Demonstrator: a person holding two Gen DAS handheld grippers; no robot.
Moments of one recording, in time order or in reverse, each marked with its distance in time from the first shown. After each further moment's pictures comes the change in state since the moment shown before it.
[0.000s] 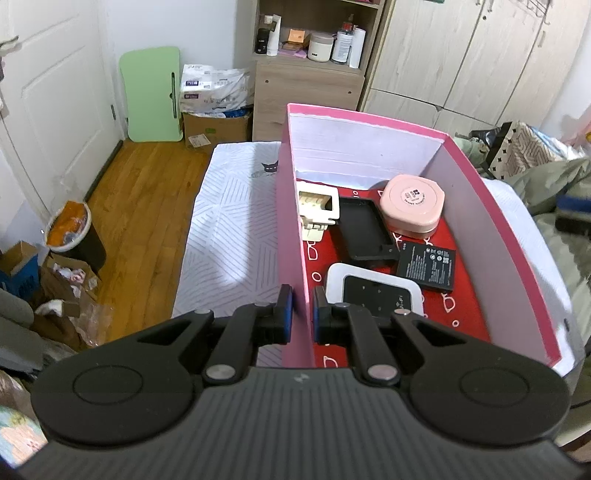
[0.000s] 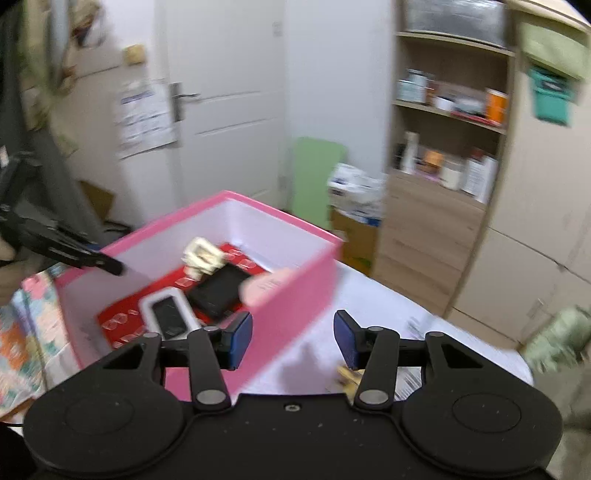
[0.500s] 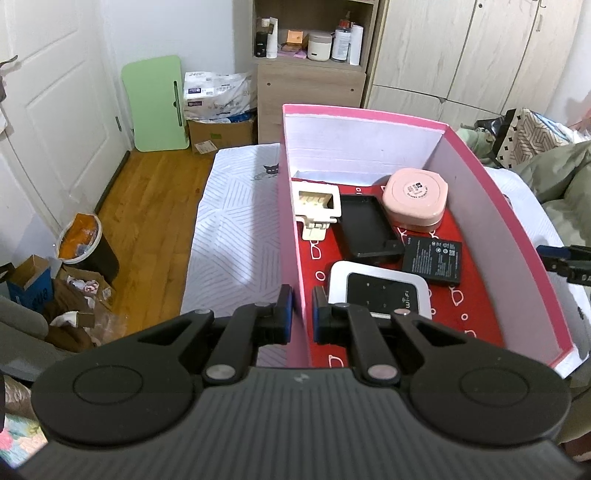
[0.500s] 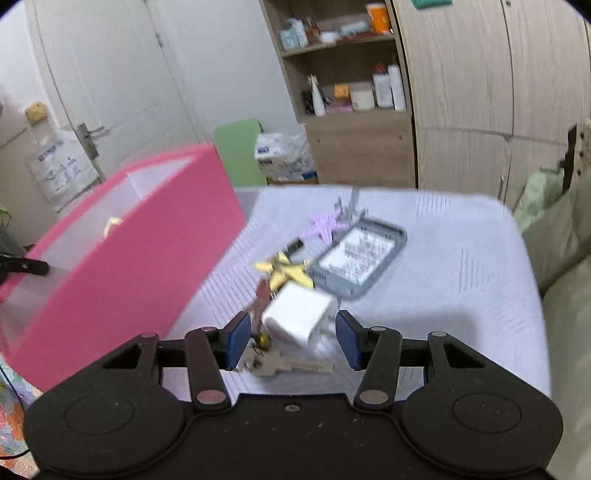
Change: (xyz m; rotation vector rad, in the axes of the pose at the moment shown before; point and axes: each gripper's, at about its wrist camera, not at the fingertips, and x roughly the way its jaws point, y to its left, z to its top) left arm -0.001 -0.014 -0.002 0.064 -0.003 0.056; right arm 0.044 -0.050 -0.104 0.373 0.031 -0.065
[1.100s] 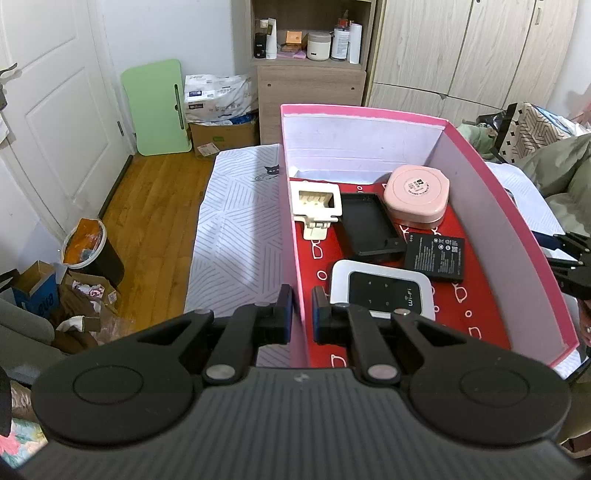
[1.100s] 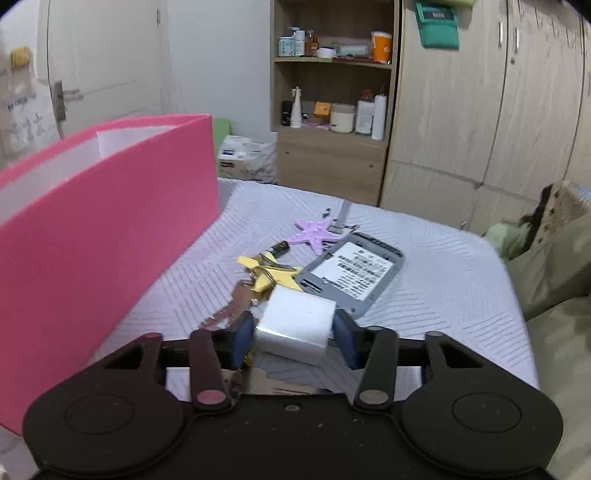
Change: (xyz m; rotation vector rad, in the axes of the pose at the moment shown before) left arm 0.001 -0.002 -0.002 0.020 -0.004 0.018; right arm 0.030 0.039 -0.012 -0.190 -0.070 -0.242
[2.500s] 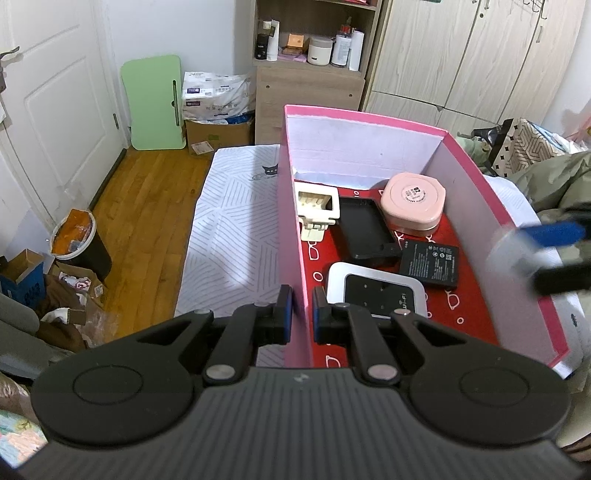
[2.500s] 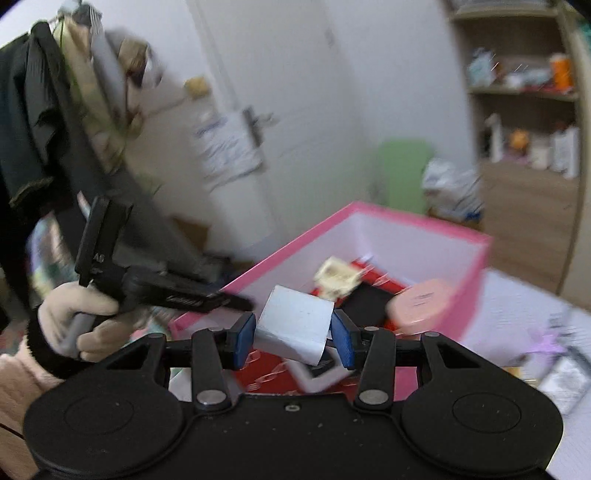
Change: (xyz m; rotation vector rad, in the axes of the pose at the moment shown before) left arm 0.001 0.008 -0.001 -0.049 -0.013 -0.045; right arm -0.061 0.086 0.107 -0.082 0.021 0.711
